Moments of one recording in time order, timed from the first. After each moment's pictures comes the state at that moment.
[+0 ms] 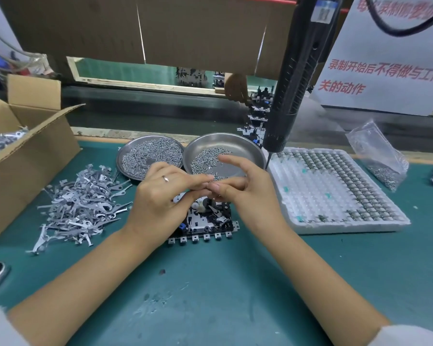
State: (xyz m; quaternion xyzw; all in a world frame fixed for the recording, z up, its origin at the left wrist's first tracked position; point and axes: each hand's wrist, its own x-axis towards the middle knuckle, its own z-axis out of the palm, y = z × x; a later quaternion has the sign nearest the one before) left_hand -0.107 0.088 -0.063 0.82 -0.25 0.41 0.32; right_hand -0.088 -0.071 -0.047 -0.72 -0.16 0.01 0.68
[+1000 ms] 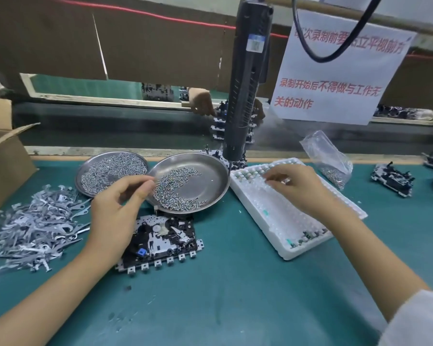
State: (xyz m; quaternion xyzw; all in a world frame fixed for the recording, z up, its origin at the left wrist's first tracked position) left_hand -0.103 0.087 -0.069 0.75 -0.05 0.26 0.60; right_hand -0.052 -0.218 -0.023 -0.95 -0.14 -0.11 0.26
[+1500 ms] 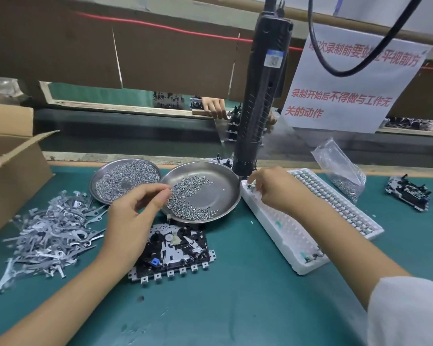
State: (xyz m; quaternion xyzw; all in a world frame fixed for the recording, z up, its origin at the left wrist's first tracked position) left_hand -0.104 0.090 -0.067 0.74 -0.05 0.24 0.62; right_hand -0.015 -0.166 -0.018 -0.98 -0.18 -0.04 0.05
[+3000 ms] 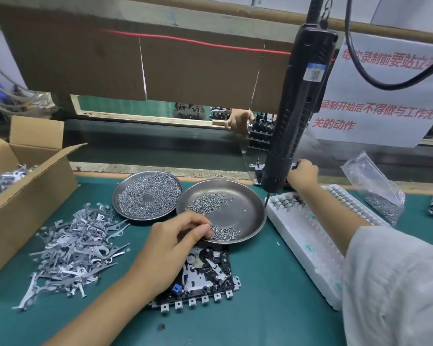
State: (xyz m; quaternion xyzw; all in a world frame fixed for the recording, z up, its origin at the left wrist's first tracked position) left_hand -0.107 0.087 -0.067 0.81 -0.12 0.11 0.57; right_hand 0.088 -0.167 -0.037 -0.92 0.15 -0.12 0.34
